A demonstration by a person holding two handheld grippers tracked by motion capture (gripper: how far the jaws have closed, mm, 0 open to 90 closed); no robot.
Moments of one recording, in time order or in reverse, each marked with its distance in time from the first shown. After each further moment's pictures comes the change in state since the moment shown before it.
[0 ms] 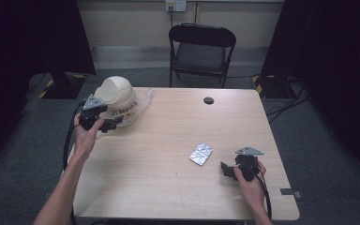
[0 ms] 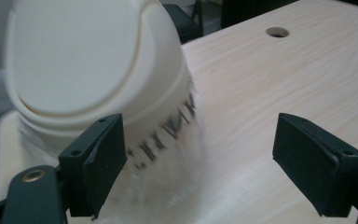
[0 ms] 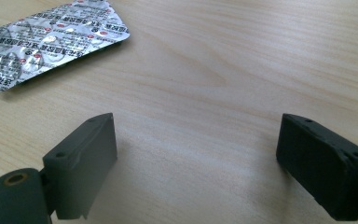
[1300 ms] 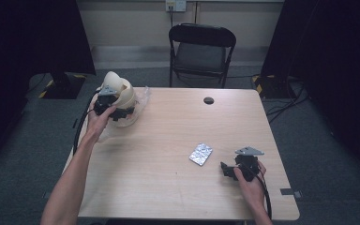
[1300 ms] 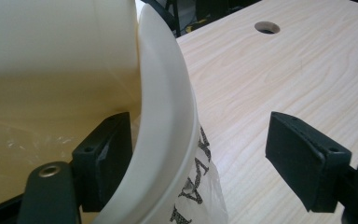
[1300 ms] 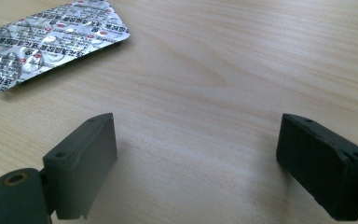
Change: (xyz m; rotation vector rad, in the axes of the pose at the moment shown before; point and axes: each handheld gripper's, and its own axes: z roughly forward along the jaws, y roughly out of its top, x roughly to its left) left arm 0.019 0.016 0.066 0.039 -0.140 -0.002; right arm 0.000 0.000 0.000 0.000 0.000 0.000
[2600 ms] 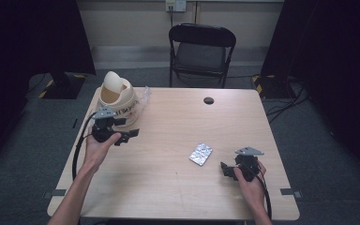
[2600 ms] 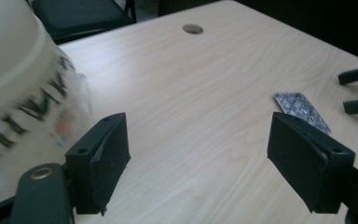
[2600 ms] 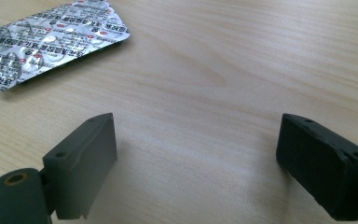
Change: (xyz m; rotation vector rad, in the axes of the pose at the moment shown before) left arm -0.090 -0.028 -0.055 -0.022 -0.134 -0.066; right arm 0.000 0.000 0.000 0.000 0.000 0.000
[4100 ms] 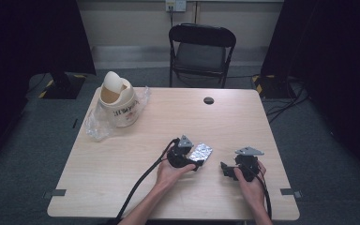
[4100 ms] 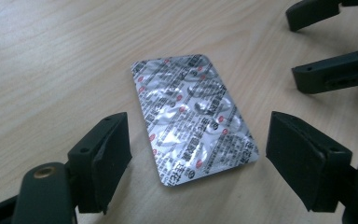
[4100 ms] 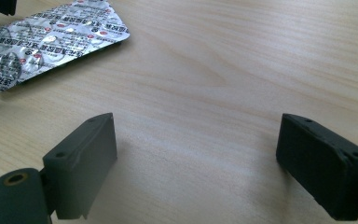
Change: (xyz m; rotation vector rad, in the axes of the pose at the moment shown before) left arm -0.150 -0.026 0.179 0.146 -0.138 0.069; right arm 0.000 0.000 0.000 0.001 0.001 0.000
